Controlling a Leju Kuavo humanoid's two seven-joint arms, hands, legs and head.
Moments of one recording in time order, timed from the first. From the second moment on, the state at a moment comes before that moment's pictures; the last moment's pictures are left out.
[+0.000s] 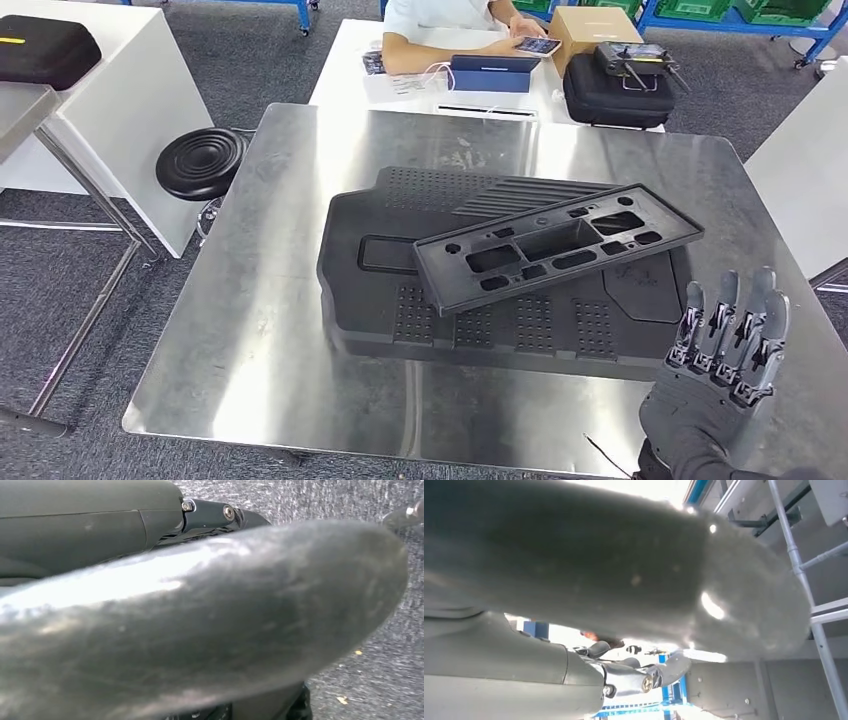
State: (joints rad) left arm -0.02 -0.14 1.34 -0.25 -1.31 0.00 -0.30; right arm 0.40 0.13 0.08 -2.22 -0.14 0.03 -0.61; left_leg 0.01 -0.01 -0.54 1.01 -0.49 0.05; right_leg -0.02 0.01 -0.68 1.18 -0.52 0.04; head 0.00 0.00
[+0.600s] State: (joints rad) left arm -0.02 -0.14 1.37 -0.25 -1.29 0.01 -0.29; right arm 0.40 0.15 0.03 -2.19 -0.16 0.04 -0.56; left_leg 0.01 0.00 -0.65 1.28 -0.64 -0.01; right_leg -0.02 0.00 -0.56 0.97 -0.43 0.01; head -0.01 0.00
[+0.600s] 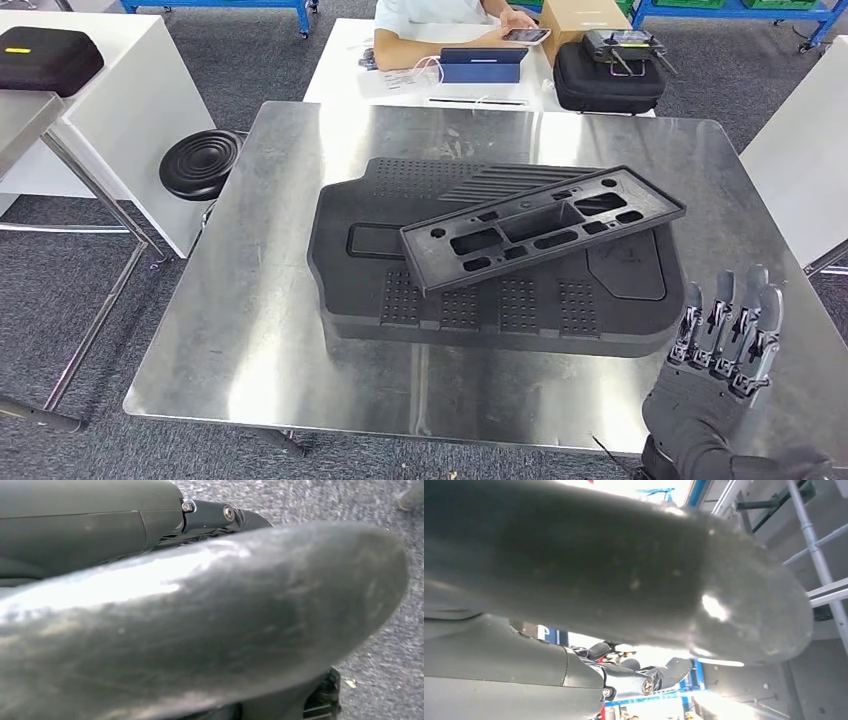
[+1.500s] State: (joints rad) left arm -0.04 -0.14 1.39 -0.25 -1.29 0.01 -0.30; right arm 0.40 0.18 -0.01 -2.15 -0.12 0.02 -0.49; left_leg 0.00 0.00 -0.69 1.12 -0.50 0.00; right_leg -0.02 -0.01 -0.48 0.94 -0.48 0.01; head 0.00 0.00
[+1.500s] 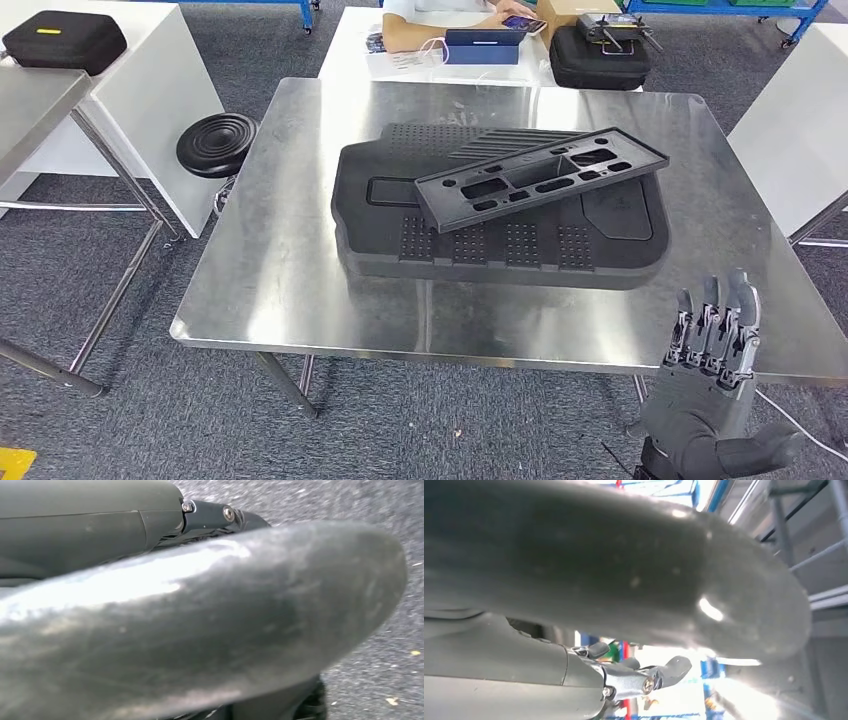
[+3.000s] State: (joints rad) left arm -0.04 -0.13 1.40 -0.25 -1.31 0.00 -0.30; right arm 0.39 0.22 -0.12 -2.04 -0.08 -0.05 -0.41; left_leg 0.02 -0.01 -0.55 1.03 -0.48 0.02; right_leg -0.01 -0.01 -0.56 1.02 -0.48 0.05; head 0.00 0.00
